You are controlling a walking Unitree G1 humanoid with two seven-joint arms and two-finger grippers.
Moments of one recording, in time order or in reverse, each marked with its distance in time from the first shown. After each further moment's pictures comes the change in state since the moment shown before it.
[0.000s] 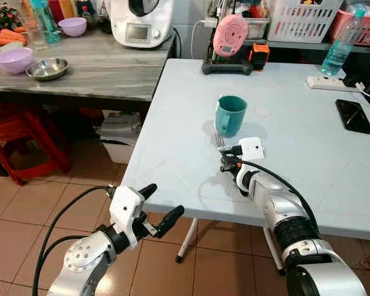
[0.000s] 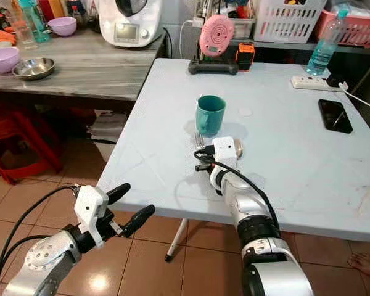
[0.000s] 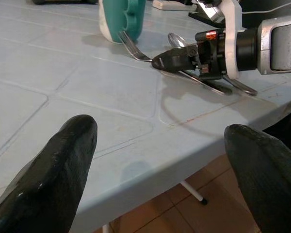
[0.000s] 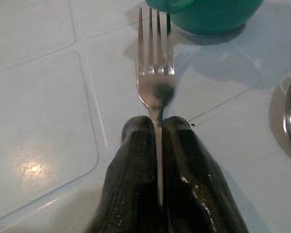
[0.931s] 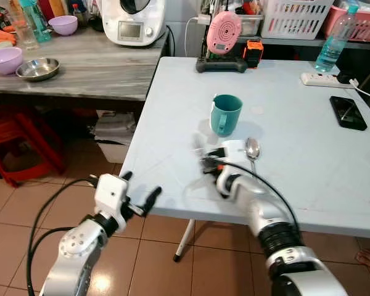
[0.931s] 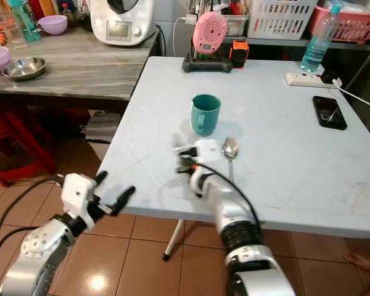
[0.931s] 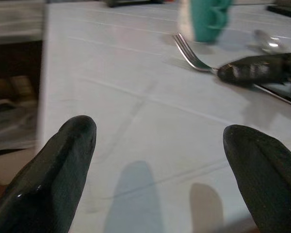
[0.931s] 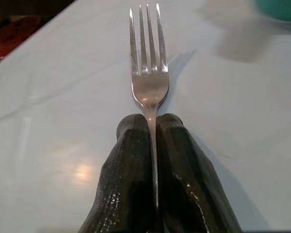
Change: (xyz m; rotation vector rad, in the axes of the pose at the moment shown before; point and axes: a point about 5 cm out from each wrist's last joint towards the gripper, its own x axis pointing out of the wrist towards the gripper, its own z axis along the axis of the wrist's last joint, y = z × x) left arm 0.001 0.043 -0.001 0.071 0.003 0.281; right arm 0.004 0.048 0.000 0.095 -0.047 0.195
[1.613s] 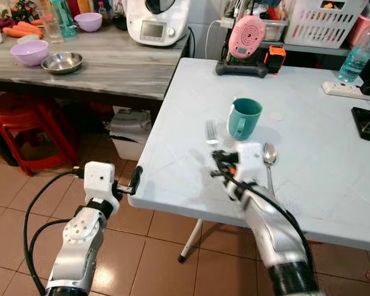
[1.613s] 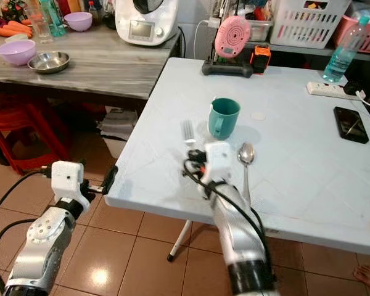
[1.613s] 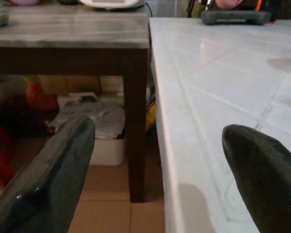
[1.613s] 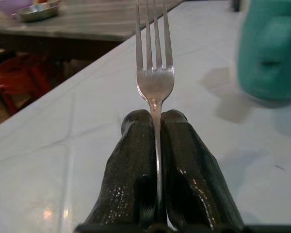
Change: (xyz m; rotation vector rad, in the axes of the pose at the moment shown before) left arm 0.018 0.024 0.003 -0.037 -0.046 0.284; right arm -0.052 0.001 0.010 -0.092 -0.261 -0.144
